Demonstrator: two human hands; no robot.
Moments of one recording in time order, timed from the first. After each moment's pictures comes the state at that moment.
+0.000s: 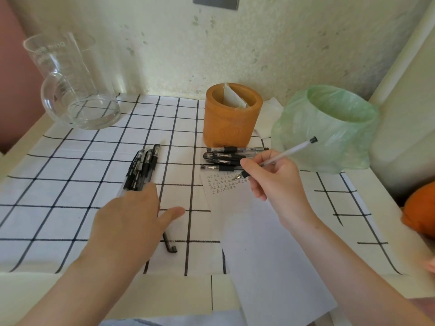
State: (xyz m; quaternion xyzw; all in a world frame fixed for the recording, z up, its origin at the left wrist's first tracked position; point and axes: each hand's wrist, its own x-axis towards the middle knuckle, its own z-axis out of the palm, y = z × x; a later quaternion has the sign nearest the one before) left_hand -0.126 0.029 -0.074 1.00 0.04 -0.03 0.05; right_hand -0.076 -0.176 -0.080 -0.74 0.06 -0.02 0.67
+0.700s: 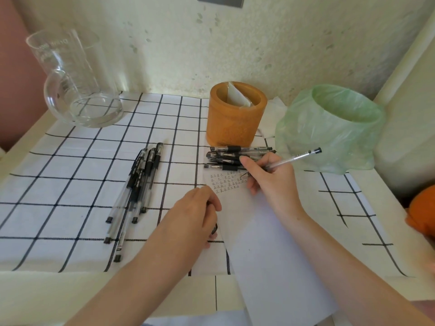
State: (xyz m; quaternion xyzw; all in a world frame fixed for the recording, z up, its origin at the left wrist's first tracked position) left_hand -0.129 -0.013 -0.085 0.89 -0.06 -0.07 0.44; right_hand -0.055 -0.179 -0.114 -0.76 0.04 -0.09 0.64
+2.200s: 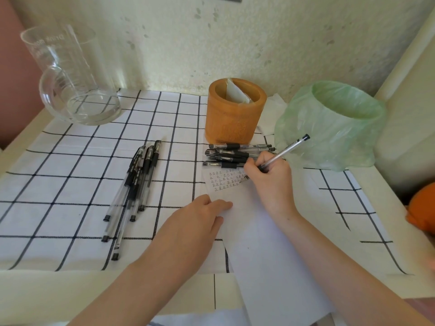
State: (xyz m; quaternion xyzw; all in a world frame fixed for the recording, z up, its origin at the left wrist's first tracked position) left_hand -0.125 -0.018 -0.105 0.95 -0.15 -0.04 0.25; right_hand -0.050 -0.177 -0.128 -0.81 -0.01 -0.19 0.56
